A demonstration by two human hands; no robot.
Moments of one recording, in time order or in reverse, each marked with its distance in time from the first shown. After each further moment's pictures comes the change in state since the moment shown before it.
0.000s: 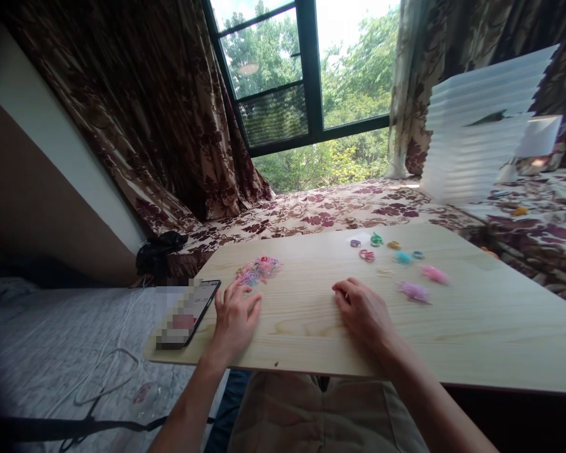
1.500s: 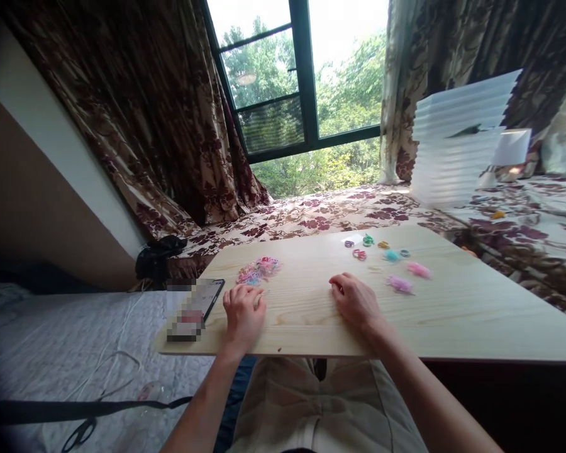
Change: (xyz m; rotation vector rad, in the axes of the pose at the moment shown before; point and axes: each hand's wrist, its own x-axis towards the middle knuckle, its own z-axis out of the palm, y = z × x) left_hand -0.006 0.010 0.012 -0.062 0.221 -0.051; right_hand 0.001 -0.008 -0.005 -0.032 -0.002 0.030
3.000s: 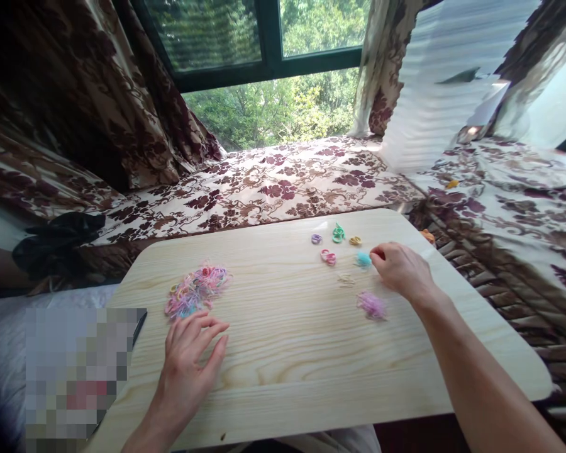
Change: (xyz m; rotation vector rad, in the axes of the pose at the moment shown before) left_hand 0.021 -0.002 0.004 -0.172 -0.256 0.292; right_hand 0.085 0.132 -0.092 -0.367 -0.233 0.439
